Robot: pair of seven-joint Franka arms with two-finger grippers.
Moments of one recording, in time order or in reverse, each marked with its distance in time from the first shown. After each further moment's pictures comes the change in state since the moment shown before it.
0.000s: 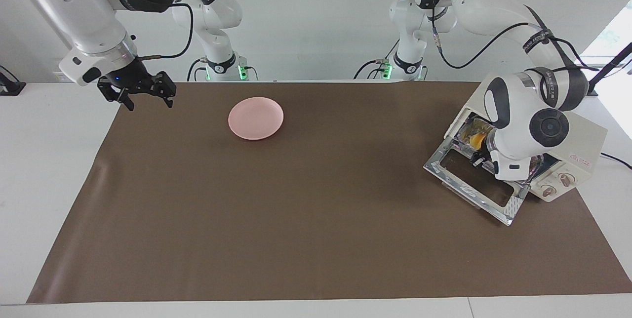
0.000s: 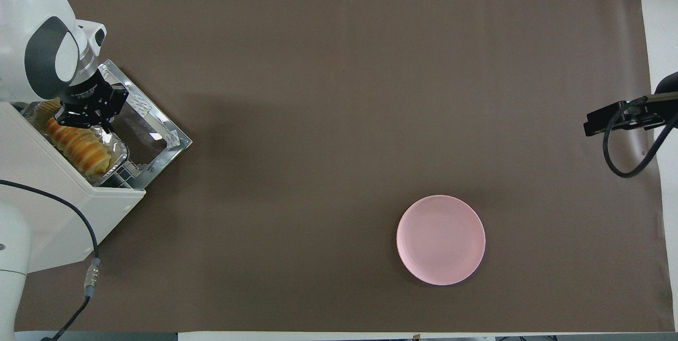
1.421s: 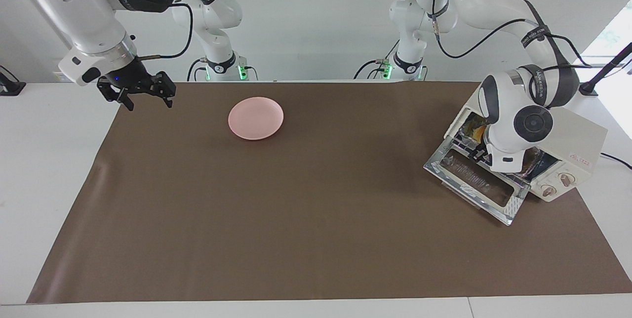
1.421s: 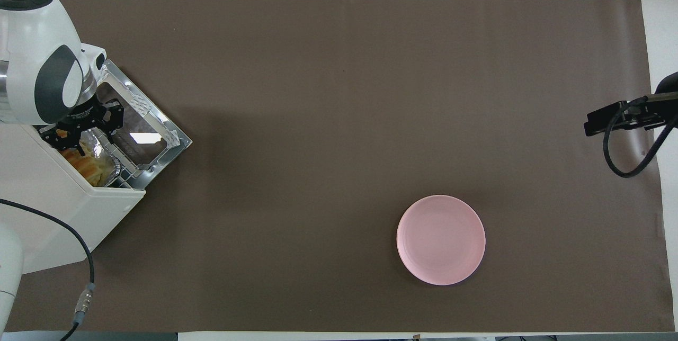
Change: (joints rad) left arm -0.022 -0.077 -0.006 -0.136 0.115 0.087 0.037; right arm 0.000 0.000 0.000 0.000 0.000 0.000 0.000
